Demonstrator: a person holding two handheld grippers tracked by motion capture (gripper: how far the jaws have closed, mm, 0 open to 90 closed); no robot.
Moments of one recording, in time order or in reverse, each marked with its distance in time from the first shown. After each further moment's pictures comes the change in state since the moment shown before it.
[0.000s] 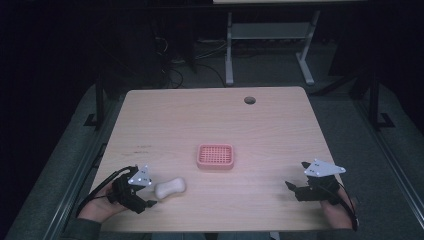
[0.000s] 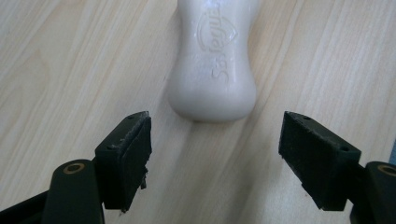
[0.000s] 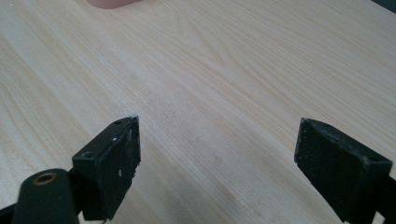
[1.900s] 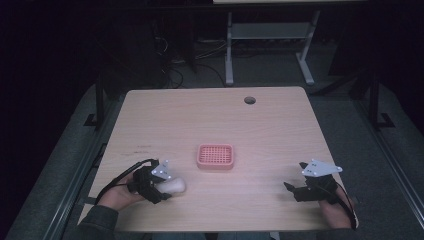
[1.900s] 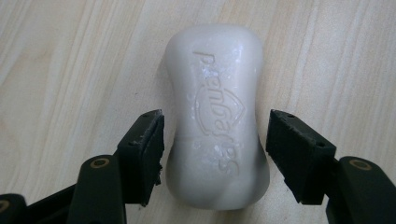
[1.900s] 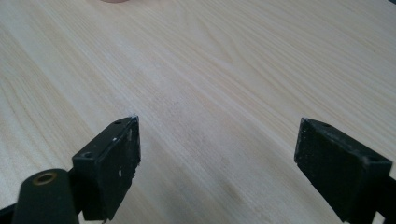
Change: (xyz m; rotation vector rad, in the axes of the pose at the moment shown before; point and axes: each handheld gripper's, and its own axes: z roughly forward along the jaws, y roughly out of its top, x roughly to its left) left arm 0.011 0.040 0.033 0.065 -0.078 0.063; right arm 0.001 0.001 0.005 0.015 0.019 -0.020
